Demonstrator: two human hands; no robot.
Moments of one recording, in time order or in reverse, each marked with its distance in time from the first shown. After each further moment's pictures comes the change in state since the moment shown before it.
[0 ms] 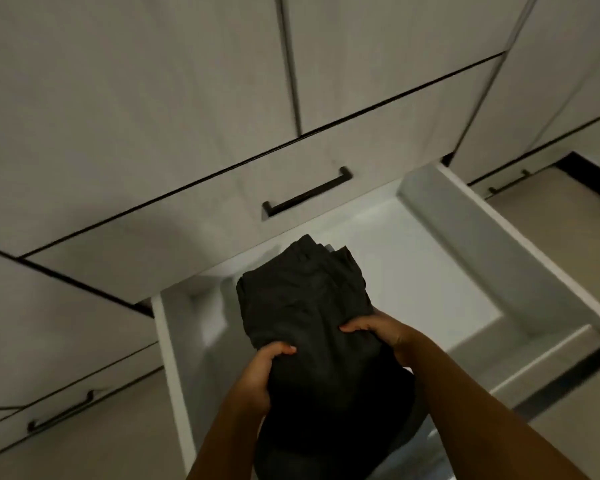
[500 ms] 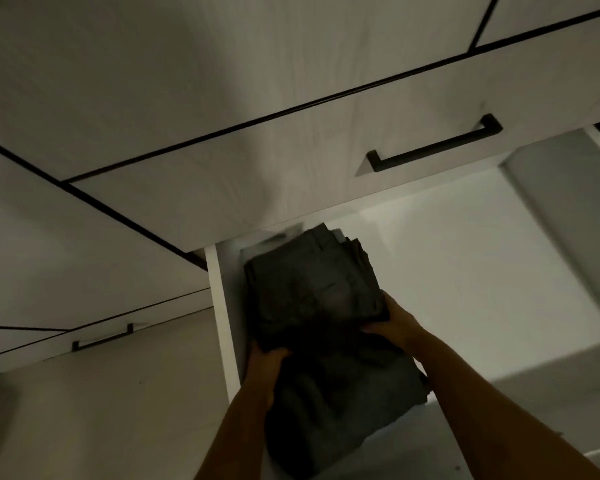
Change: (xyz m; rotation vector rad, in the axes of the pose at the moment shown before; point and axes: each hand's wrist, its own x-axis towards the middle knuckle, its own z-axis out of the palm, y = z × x) left_hand 0.084 -0.021 -0.123 0.105 0.322 0.089; right_hand 0.117 0.049 0.068 -0.704 0.163 0.089
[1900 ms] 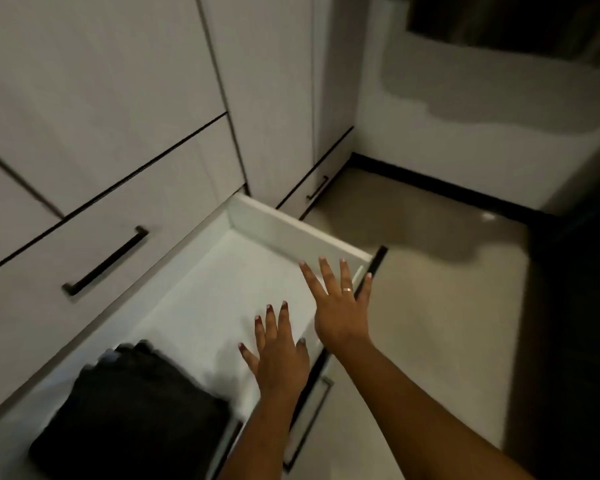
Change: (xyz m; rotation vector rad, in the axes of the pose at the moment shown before) left_hand -0.235 -0.065 0.275 1.432 -0.073 1.094; right_hand -0.253 0.139 -0.145 -0.506 1.080 -0.010
